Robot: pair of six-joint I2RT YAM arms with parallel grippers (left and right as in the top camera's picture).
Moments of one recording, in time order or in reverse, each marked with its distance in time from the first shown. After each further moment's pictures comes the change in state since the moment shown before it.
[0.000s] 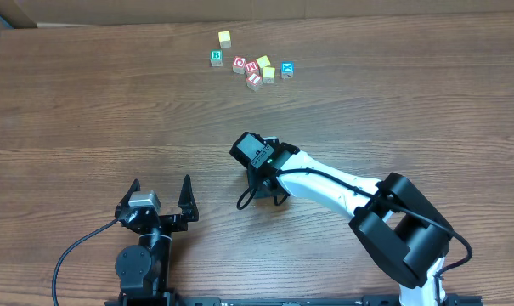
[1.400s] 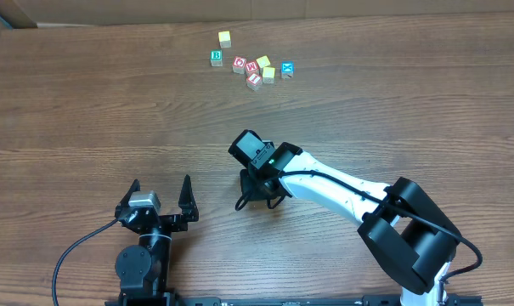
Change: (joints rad) left arm 0.000 0.000 0.000 0.000 0.000 0.000; right arm 0.006 -0.043 0.001 0.013 -0.163 0.047
